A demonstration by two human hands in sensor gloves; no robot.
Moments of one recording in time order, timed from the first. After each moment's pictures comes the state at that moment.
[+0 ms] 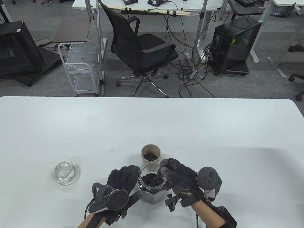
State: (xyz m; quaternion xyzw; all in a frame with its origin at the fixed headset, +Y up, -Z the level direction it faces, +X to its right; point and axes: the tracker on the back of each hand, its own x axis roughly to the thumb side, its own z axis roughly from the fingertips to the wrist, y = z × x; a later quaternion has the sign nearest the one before) left_hand -0.152 -0.715 -0.262 0.09 -0.26 0.11 0.95; right_hand 0.127 -0.694 -0.306 0.13 -0.11 0.80 0.58
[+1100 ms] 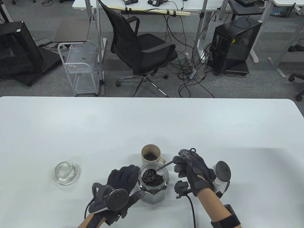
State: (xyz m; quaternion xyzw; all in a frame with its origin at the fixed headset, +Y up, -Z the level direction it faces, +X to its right) left_hand -0.151 -0.715 -0.262 0.09 -0.26 0.11 0.95; right_hand 0.175 -0.736 -0.337 -0.08 -0.02 0.66 0.74
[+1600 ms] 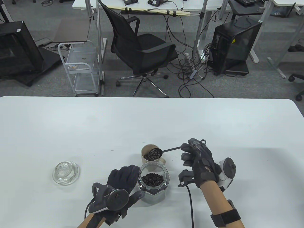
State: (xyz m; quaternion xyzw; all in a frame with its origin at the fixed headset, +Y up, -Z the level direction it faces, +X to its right) left_hand -0.151 -0.715 -0.262 0.08 -0.26 0.11 0.95; right_hand 0.189 -0.728 -0.357 -0.11 -0.06 0.59 0.79
